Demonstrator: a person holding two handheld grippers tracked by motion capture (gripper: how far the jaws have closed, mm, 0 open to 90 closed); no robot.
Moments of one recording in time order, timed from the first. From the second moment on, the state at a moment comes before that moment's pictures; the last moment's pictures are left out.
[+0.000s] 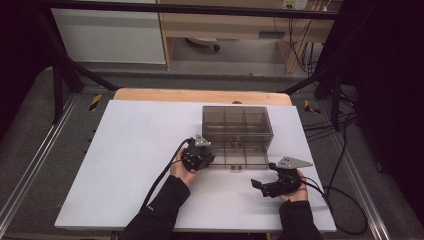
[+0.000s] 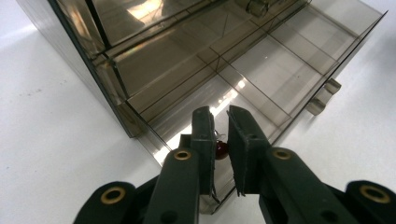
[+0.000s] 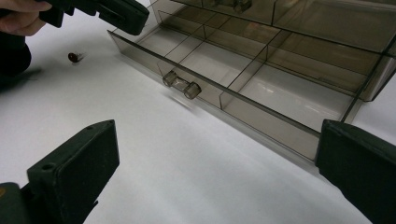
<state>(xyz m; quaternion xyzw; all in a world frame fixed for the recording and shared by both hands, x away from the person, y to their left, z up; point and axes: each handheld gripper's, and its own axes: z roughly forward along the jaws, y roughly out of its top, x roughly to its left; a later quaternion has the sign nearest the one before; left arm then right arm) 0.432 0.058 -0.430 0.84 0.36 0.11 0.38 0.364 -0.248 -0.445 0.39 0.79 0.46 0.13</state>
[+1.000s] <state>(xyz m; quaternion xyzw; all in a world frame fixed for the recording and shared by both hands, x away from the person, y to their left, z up) 0.412 0.076 -0.403 0.84 0.33 0.13 0.40 0.364 -0.249 -0.444 0.39 0.78 0.46 0.13</state>
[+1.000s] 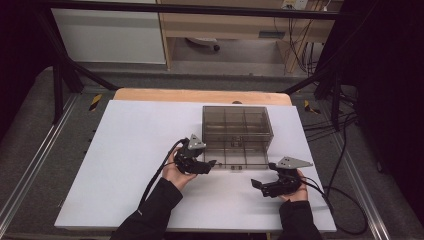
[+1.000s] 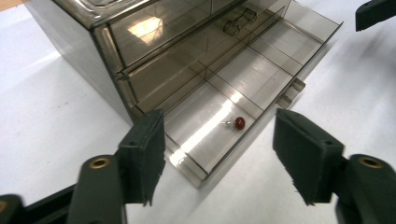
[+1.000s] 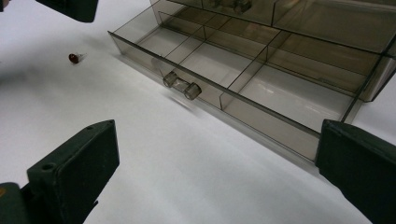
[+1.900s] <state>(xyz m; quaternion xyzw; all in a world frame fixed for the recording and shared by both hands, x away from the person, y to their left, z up) 0.396 0.113 -0.409 0.84 0.34 0.14 0.40 0.363 -0.248 -0.444 0.39 0.78 0.46 0.13</state>
